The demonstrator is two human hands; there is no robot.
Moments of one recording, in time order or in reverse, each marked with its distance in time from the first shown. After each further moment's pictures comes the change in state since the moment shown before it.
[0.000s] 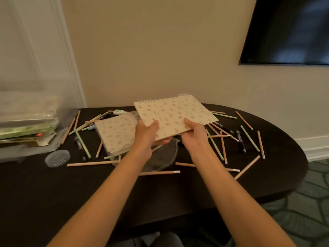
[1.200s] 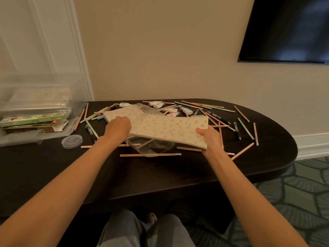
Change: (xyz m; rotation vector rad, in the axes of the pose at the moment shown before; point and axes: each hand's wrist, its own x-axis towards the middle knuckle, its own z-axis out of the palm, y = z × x) left_hand 0.029 -0.006 -0.101 1.652 0.064 0.299; right_hand -0.044 -0.014 -0.055 -0.638 0.164 -0.047
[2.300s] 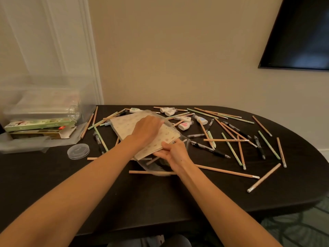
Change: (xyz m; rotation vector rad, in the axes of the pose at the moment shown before) left_hand 0.035 0.035 -0.005 0.029 0.122 0.257; right_hand 0.016 0.056 0.107 0.049 -0.369 0.193
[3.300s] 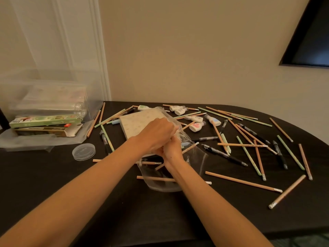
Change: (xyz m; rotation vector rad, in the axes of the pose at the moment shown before) left_hand 0.010 -0.007 0.001 0.378 -0.030 0.339; right_hand 0.042 0.018 0.039 -0.228 0.172 -0.090
